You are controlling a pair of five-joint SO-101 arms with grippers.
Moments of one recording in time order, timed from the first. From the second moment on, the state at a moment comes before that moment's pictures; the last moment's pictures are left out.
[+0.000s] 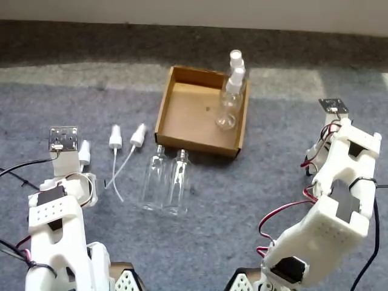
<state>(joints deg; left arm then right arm) -29.0 -41.3 73.3 39.3 -10.5 25.8 18.6 7.3 64.9 35.3</state>
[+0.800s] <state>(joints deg) -24.8 -41.3 69.2 41.2 -10.5 28.1 4.4 6.9 69.9 28.2</state>
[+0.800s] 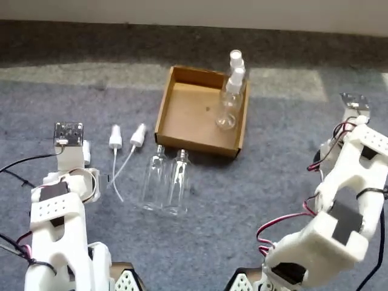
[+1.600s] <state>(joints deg) -12.6 4.8 9.6 65.6 -4.4 9.5 -79.8 69.5 60.3 21.5</state>
